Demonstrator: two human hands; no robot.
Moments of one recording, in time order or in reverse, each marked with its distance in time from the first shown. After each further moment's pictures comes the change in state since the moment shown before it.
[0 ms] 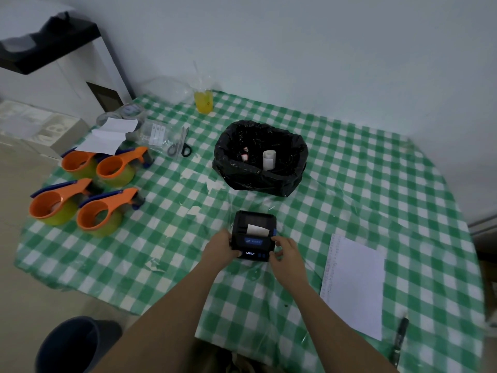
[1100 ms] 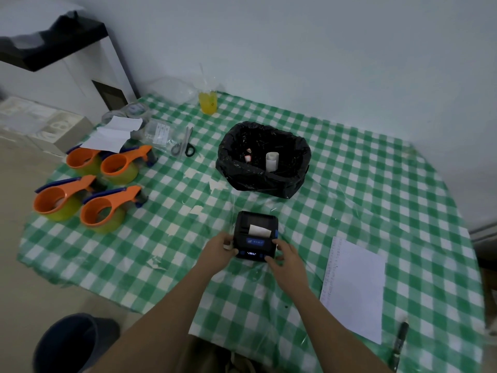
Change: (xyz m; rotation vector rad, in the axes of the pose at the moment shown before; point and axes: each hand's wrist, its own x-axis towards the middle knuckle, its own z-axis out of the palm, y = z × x) left_hand -0.004 -0.018 0.000 -0.165 0.043 0.019; right_hand -0.005 0.005 0.003 -0.039 -0.043 0.006
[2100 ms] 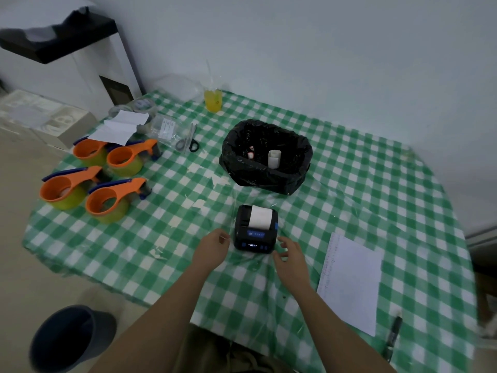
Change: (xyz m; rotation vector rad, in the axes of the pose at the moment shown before) left_hand -0.018 -0.009 -0.007 0.027 0.108 -0.009; right_hand -0.015 -0.003 -0.007 0.085 0.054 0.028
